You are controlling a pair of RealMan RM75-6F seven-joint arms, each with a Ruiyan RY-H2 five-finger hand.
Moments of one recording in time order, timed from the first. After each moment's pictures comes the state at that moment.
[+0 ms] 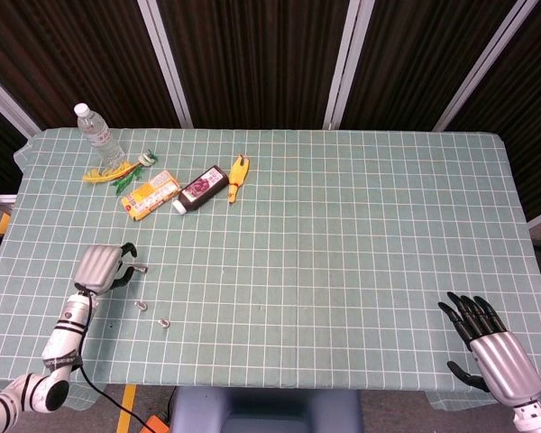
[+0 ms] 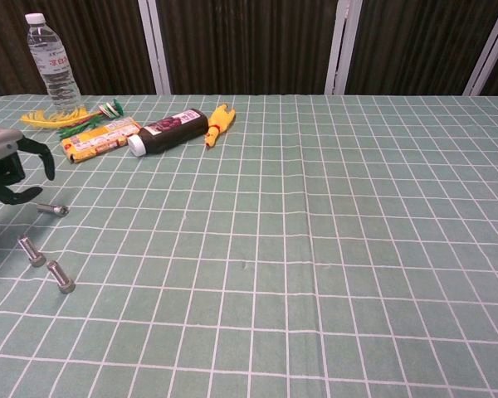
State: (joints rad) left arm -0.52 -1.51 -0.18 -1.19 1.31 1.01 0.15; right arm 0.01 -1.03 -0.12 -1.65 -1.80 1.52 -0.02
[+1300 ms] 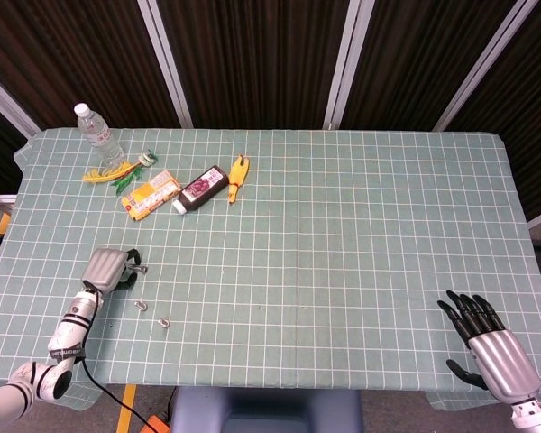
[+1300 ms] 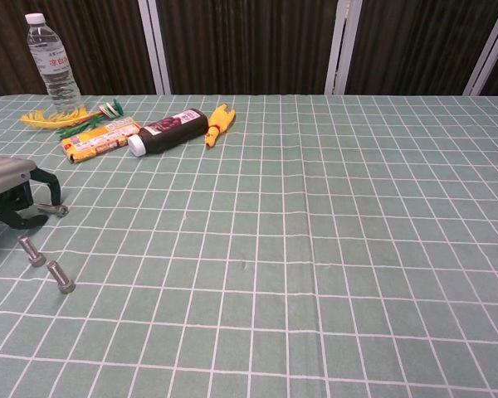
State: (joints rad) left arm -0.57 -1.62 -0.09 -0.91 1.34 0.92 -0.03; right arm 0.02 -1.03 -0.12 -1.66 -1.79 1.51 -0.03
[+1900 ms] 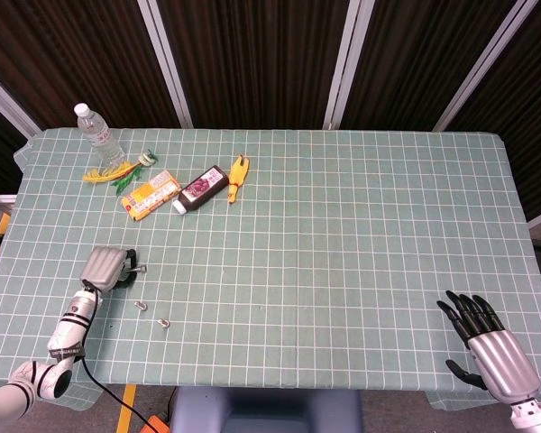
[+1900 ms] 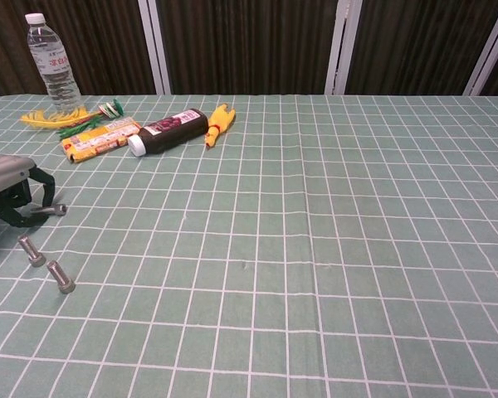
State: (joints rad) left arm -0.57 -1.63 -0.09 -0.87 1.36 0.94 -0.03; right arm 0.02 -1.03 -0.12 -1.66 -1.78 1.51 -0.04
